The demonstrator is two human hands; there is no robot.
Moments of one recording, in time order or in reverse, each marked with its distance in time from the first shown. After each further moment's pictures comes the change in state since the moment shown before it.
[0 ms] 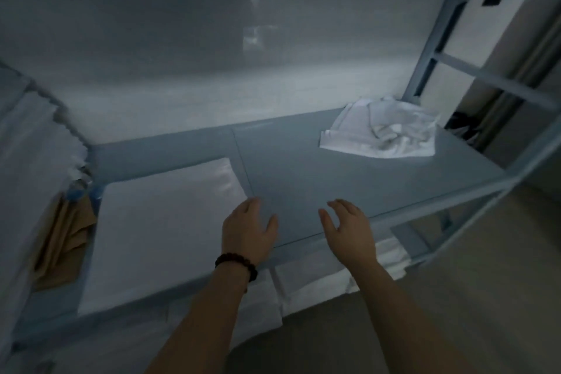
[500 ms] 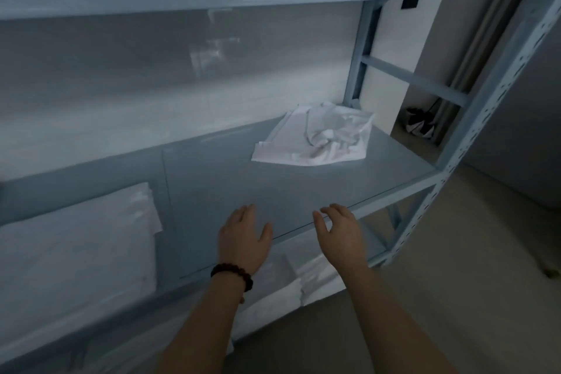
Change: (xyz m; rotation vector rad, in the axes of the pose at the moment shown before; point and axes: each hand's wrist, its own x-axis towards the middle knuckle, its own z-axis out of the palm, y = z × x) left_hand 0.016 0.172 0.126 0.008 -0.075 0.045; right_hand 0.043 0.163 -0.112 0.095 0.094 0.151
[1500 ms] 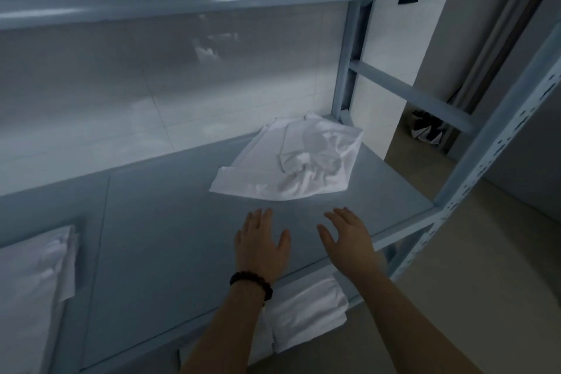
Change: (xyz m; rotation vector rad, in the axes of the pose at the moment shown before) left_hand 0.152 0.111 0.144 0.060 -0.033 -0.068; right_hand 0.197 0.129 -0.031 -0.119 -0.135 -0.138
